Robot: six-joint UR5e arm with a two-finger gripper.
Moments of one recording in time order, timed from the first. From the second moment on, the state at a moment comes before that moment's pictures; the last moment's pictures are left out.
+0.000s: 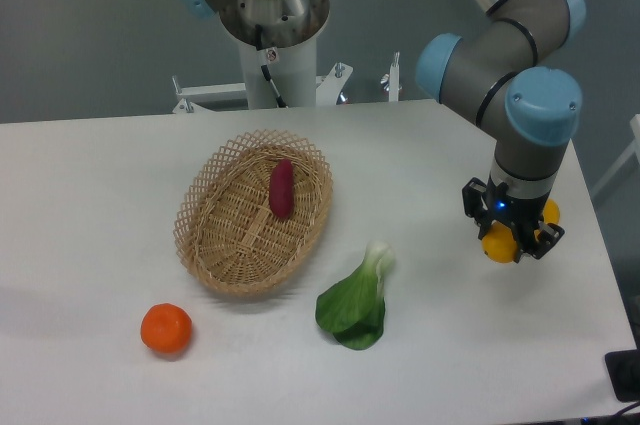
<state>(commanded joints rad) 2.69 -2.04 -1.48 -1.02 1.56 1.46</state>
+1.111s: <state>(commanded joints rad) 2.69 -1.99 -1.57 -1.02 1.56 1.45</state>
